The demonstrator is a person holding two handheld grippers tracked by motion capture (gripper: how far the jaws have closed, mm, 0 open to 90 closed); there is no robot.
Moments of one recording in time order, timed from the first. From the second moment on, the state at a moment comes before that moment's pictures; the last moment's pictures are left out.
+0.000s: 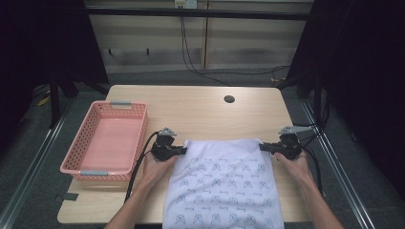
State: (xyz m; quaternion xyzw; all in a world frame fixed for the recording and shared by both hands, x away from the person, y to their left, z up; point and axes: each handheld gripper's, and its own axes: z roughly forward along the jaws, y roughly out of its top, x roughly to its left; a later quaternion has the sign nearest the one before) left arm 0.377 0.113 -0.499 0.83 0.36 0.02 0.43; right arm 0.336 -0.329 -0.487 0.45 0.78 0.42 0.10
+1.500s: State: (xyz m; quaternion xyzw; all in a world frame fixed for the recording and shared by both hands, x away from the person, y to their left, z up) left arm 0.370 0.145 -0.345 0.78 0.29 0.10 0.55; right arm 0.348 -0.334 -0.325 0.39 0.73 0.53 0.18
